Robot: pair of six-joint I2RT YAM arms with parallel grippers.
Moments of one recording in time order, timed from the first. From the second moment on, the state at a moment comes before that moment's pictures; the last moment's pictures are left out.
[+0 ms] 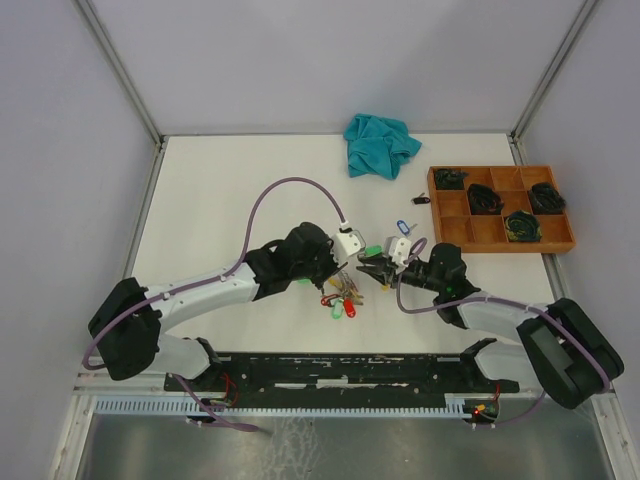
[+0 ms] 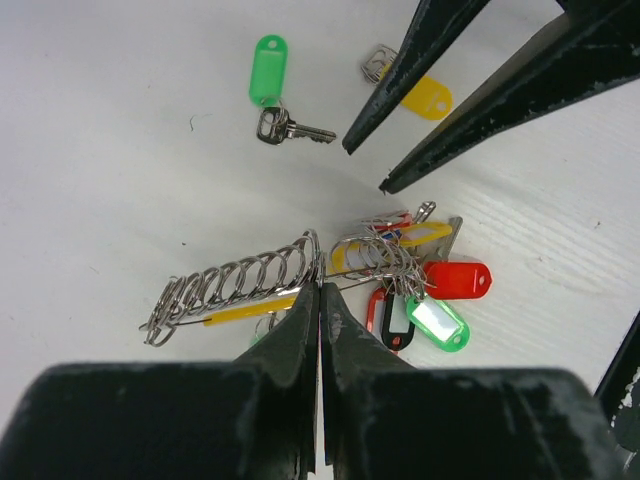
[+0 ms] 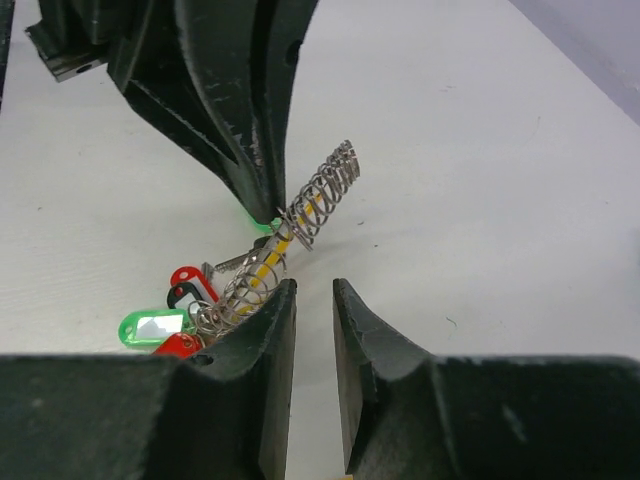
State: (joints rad) left arm -0.92 1.37 0.86 -0.15 0.07 0.23; right arm 0.52 1.24 0.26 0.87 -0.69 -0.27
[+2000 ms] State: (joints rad) left arm -0.73 1.27 0.29 0.88 0.34 -0.13; right arm 0.57 1.51 0.34 1.11 -0.78 -0.17
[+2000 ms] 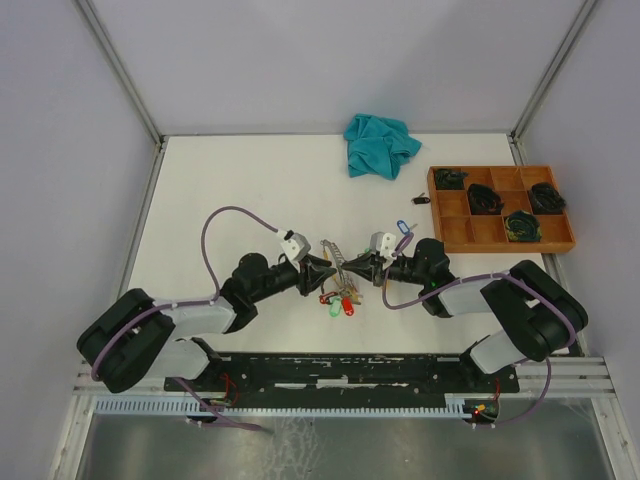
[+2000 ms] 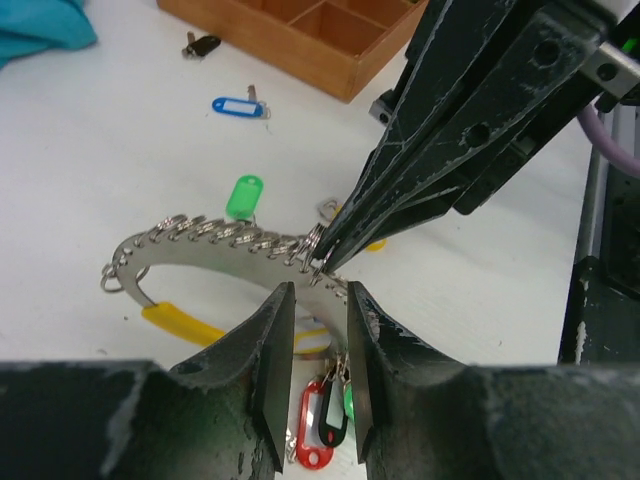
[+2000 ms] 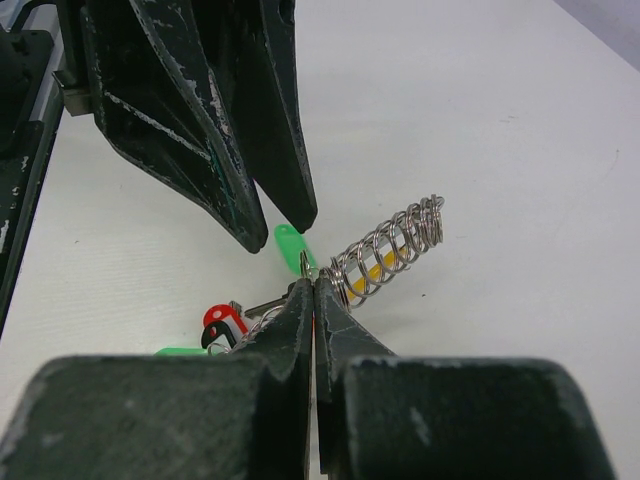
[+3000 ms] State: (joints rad) left arm -0.73 1.47 0.28 1.12 0.42 -0.13; right arm 0.57 1.41 0.35 0.91 -0.79 -0.25
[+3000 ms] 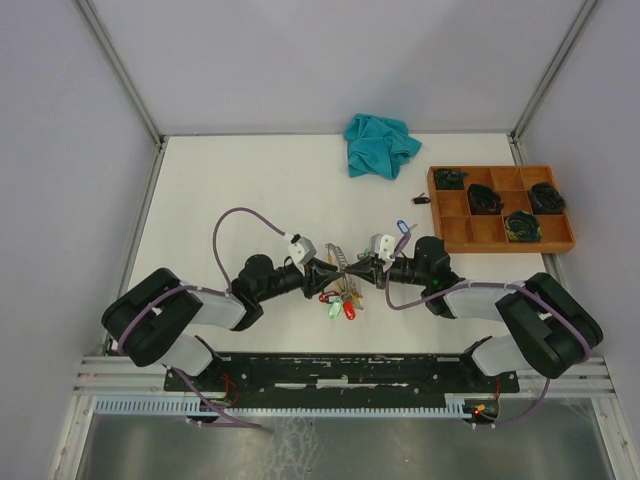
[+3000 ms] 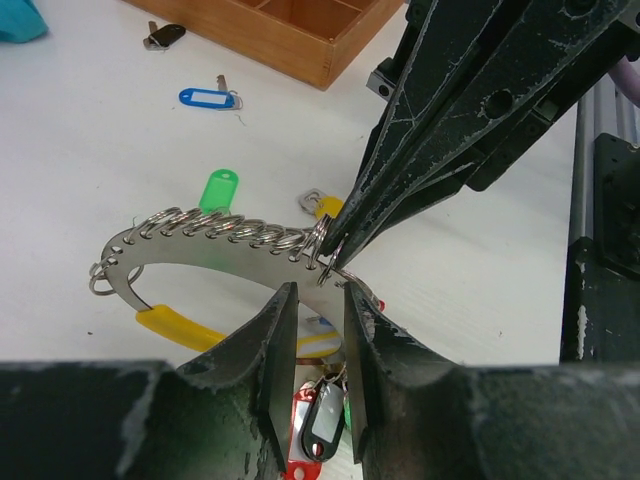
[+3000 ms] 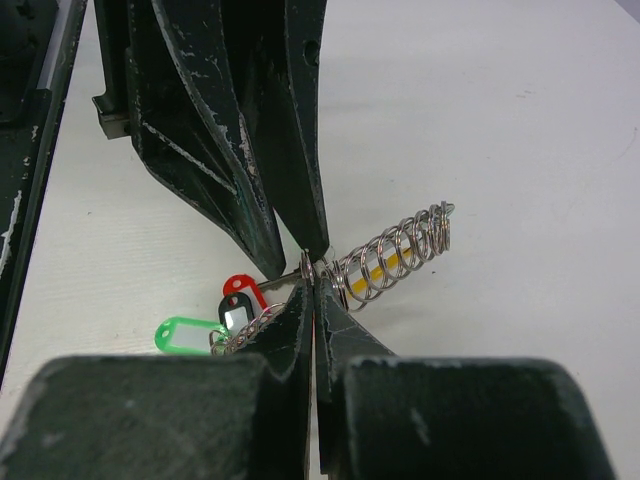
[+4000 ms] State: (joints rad) left arm -0.73 1.56 0.37 1.05 0.63 0.11; right arm 0.57 1.32 0.47 0.45 -0.86 -0.43
